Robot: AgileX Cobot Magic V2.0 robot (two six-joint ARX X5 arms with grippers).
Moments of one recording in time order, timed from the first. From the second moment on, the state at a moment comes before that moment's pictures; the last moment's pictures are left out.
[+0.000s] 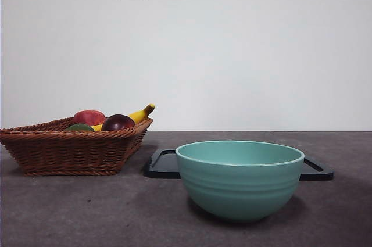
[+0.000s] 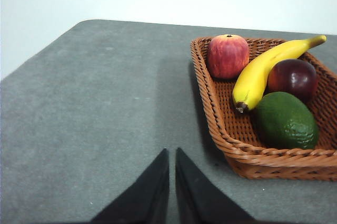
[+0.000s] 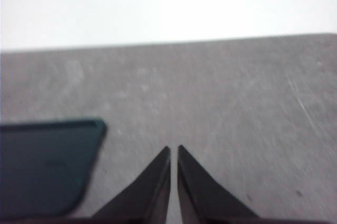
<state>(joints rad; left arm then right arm) -0.04 0.00 0.03 -0.18 -0.07 -0.07 -0.04 0.01 0.02 -0.07 -0.04 0.12</state>
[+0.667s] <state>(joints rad) -0.04 0.18 0.40 -0.21 -0.08 -0.23 -0.04 0.17 0.35 -0.19 -0.17 0.40</state>
